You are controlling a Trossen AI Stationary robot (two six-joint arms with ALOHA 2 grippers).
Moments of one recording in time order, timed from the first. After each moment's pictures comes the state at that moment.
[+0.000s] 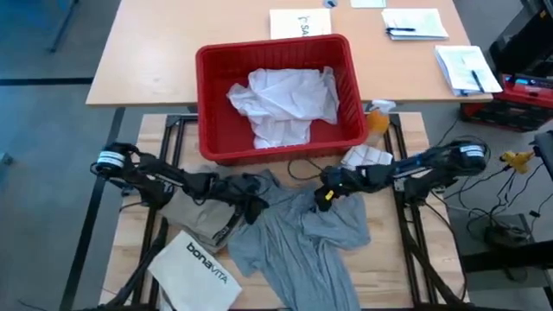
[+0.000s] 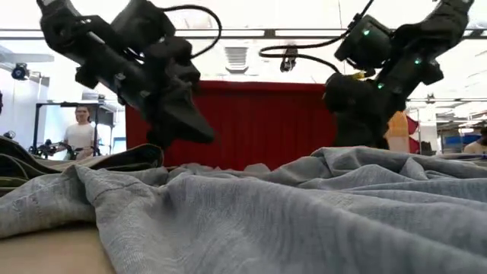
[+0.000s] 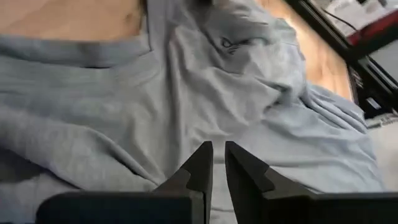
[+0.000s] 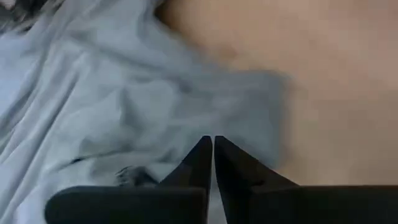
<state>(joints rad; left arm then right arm) -0.06 1.50 0.56 0.38 0.03 -0.67 -0.05 1.47 0.54 0.10 -0.01 0.66</state>
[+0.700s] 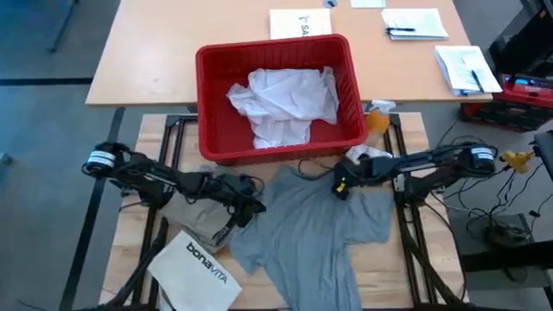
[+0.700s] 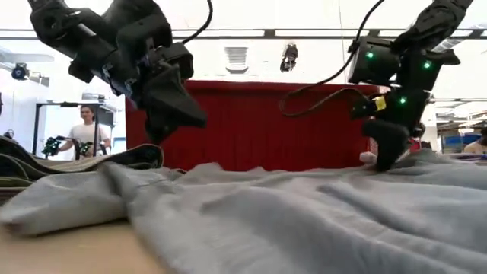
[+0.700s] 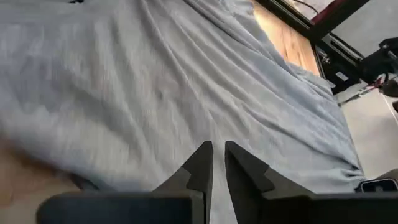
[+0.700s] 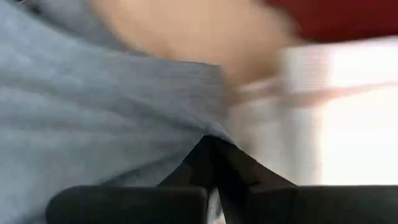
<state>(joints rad) -0.08 1.46 0.55 0.42 0.11 -0.55 -0.19 1.27 0.54 -0.49 0.34 0.47</state>
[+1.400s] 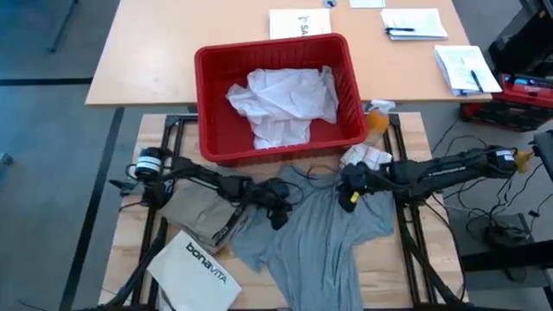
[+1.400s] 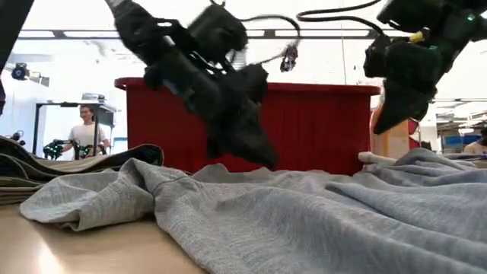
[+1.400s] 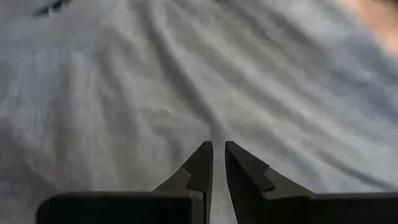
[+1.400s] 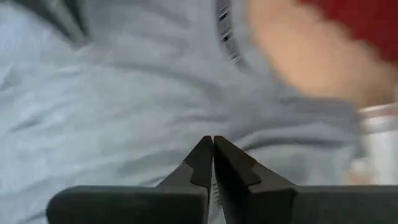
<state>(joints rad) -0.05 1.91 1.04 0.10 0.01 -0.43 0.09 1.02 0.50 -0.41 0.15 0.59</state>
